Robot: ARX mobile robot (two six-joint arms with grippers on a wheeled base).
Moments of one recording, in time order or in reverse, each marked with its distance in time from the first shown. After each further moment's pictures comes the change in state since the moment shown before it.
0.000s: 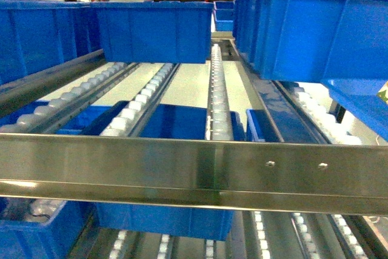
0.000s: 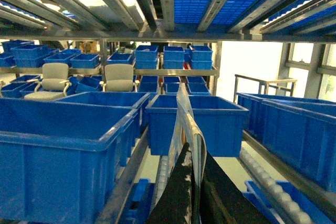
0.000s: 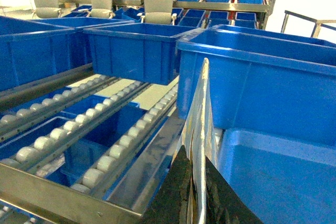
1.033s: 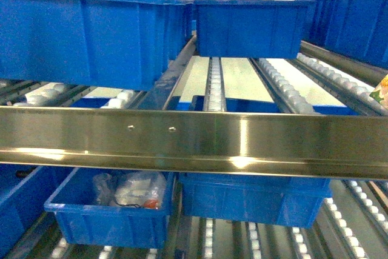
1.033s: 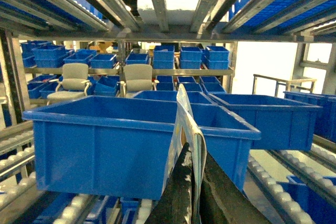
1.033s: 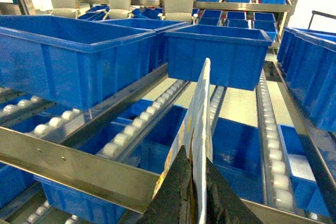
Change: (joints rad) left arm 0.000 0.000 0.000 0.001 0.000 0.000; right arm 0.000 0.000 0.000 0.000 0.000 0.000
